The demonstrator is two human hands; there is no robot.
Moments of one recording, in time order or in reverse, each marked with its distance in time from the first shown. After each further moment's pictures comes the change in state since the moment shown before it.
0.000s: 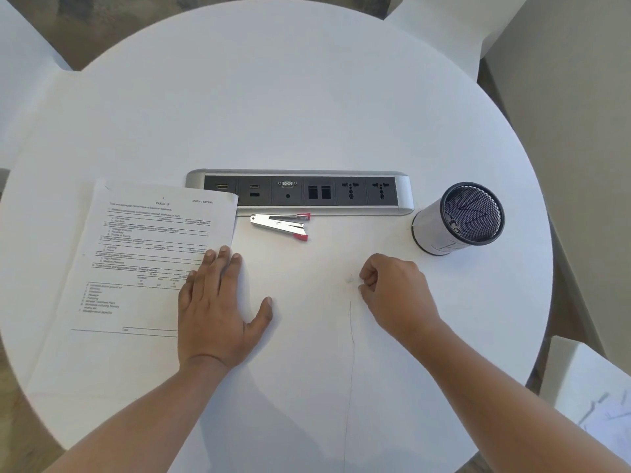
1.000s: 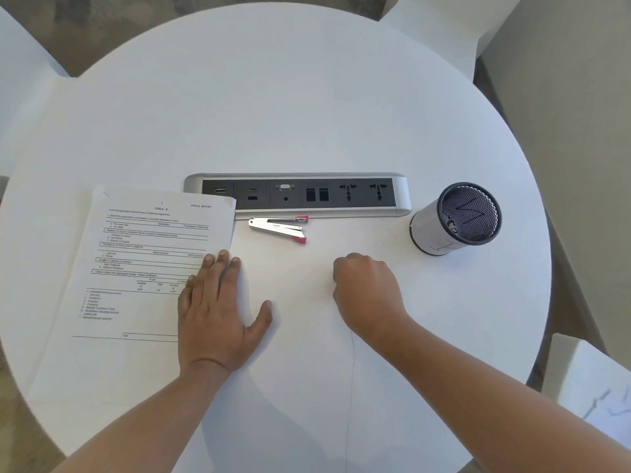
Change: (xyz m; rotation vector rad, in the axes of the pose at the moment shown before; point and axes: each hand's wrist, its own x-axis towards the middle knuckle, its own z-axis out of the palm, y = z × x) left_hand -0.001 0.000 0.000 -0.006 -0.015 -0.013; right_hand 0.009 -0.038 0.016 -0.383 -0.102 -0.166
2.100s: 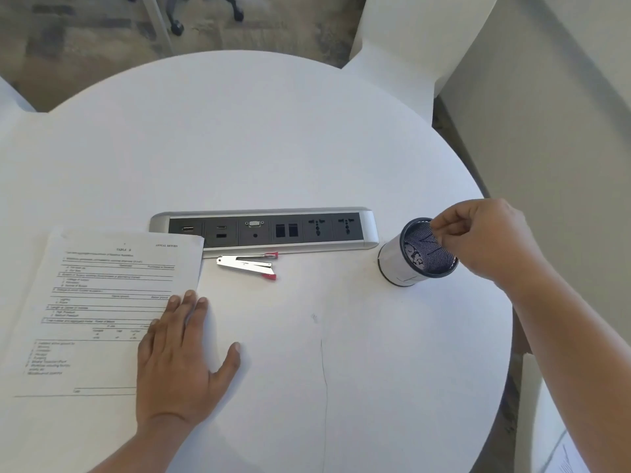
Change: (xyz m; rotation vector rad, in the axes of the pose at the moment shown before) left_hand 0.001 -0.002 0.001 0.016 -0.008 0.026; right_hand 0.001 0.143 -0.134 0.431 0.285 0.439
